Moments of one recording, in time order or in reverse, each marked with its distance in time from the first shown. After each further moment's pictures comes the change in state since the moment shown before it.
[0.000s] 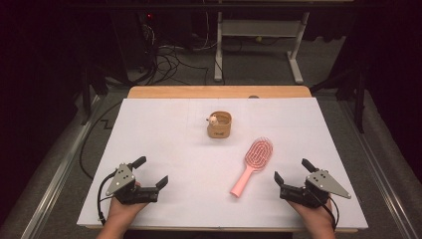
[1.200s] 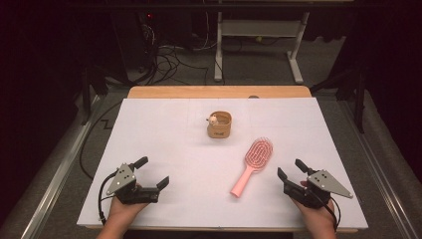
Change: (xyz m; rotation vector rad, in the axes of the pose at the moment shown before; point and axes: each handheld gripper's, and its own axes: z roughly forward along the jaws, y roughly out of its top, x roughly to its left) left arm 0.001 -0.002 0.003 -0.002 -0.032 -0.005; right arm -0.002 0.001 -0.003 0.020 0.019 0.005
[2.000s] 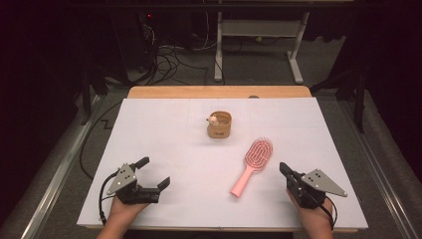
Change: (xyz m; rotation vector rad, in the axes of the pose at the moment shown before) left arm -0.001 -0.001 0.002 -0.002 -0.021 0.004; right arm 0.015 0.008 0.003 0.023 0.038 -0.042
